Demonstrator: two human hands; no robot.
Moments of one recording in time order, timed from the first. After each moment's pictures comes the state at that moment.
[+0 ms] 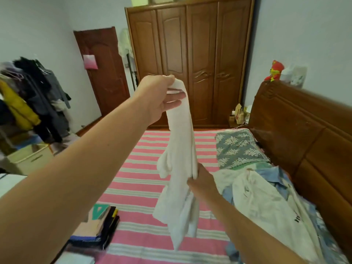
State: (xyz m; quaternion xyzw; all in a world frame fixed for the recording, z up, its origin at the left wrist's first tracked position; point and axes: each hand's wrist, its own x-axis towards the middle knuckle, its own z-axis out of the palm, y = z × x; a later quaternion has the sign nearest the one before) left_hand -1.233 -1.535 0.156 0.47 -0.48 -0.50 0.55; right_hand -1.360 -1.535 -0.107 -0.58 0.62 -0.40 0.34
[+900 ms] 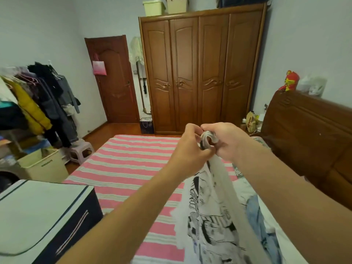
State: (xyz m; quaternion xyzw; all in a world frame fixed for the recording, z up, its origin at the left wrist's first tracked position) left_hand -1.104 -1.537 0.051 0.47 -0.72 -0.31 0.41; right_hand -1.223 -1.556 0.086 -0.39 0.56 -0.50 0.53
